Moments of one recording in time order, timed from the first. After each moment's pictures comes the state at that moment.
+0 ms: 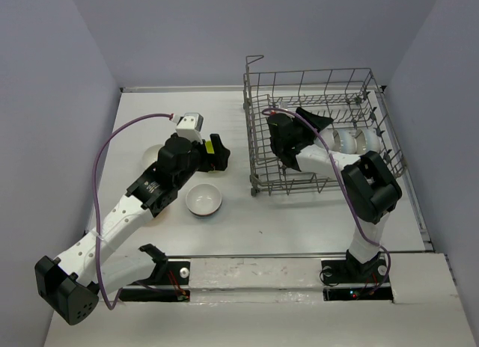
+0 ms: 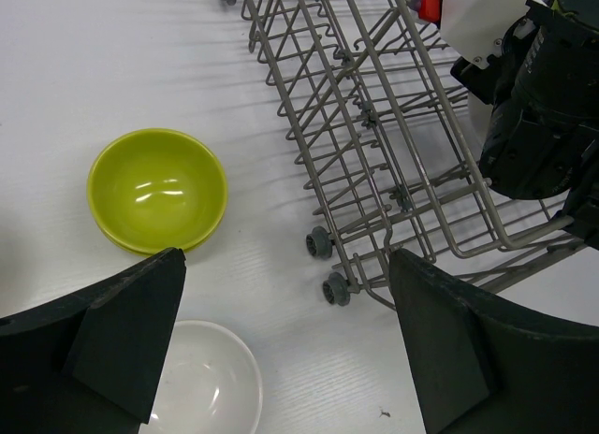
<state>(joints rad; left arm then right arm) -0.64 0.97 0.89 -0.26 -0.18 -0.42 0.60 1.86 1.20 0.25 1.42 -1.05</state>
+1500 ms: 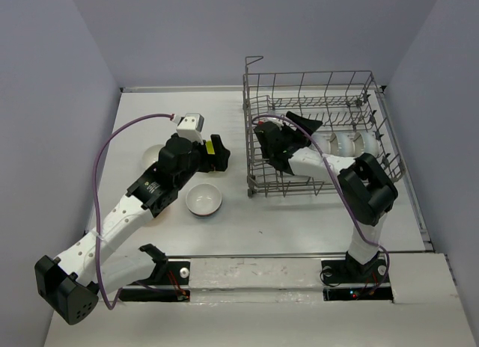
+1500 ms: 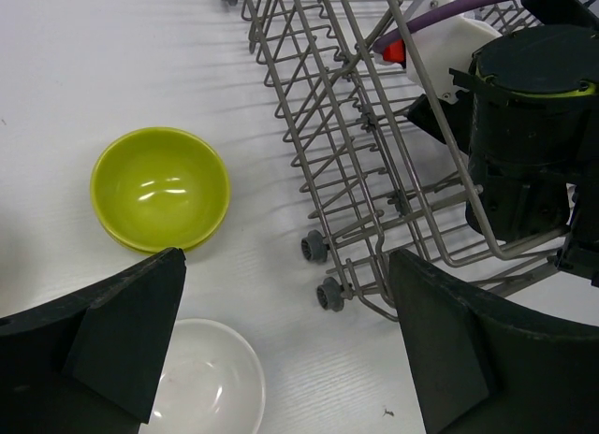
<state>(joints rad) -0.65 0.97 0.89 -0.27 -0.19 -0.41 0.68 1.87 1.23 -0.01 1.34 -0.82</state>
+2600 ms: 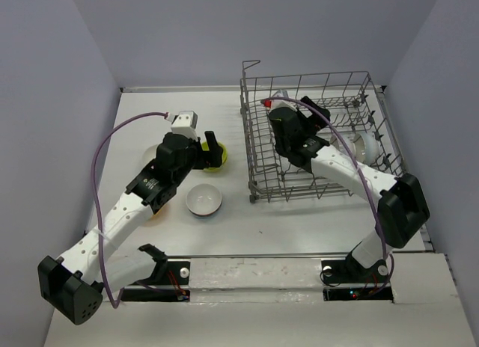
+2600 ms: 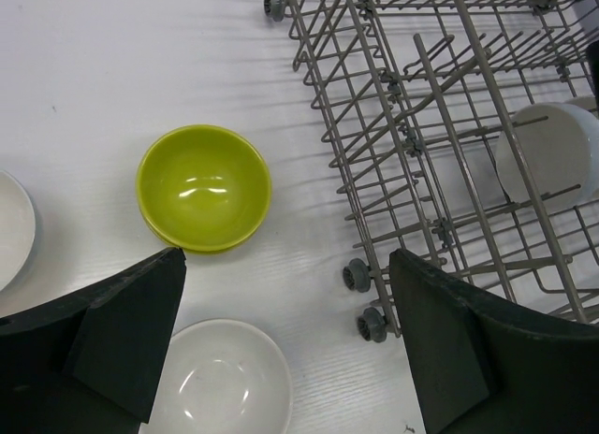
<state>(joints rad) -0.58 0.99 0.89 -0.28 -0.20 -0.41 0.69 1.61 1.27 -0.14 1.14 -0.59</state>
